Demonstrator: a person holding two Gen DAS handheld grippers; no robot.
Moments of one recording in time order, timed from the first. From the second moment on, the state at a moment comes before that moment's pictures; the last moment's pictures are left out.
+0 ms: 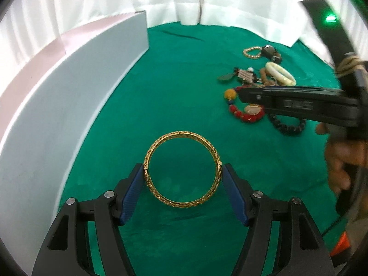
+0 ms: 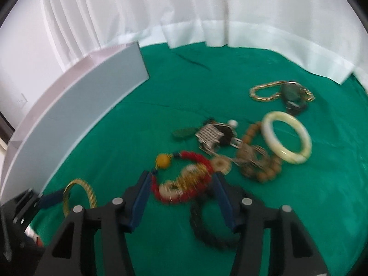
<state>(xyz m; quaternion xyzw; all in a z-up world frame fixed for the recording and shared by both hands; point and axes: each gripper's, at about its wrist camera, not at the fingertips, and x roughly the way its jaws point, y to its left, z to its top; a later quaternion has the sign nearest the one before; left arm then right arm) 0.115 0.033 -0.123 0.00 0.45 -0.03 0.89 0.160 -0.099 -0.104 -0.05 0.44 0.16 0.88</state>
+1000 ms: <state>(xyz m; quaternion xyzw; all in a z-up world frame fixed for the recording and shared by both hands) 0.050 0.202 0.041 -0.06 0.36 0.11 0.93 0.123 0.033 0.105 -0.01 0.33 0.40 0.85</state>
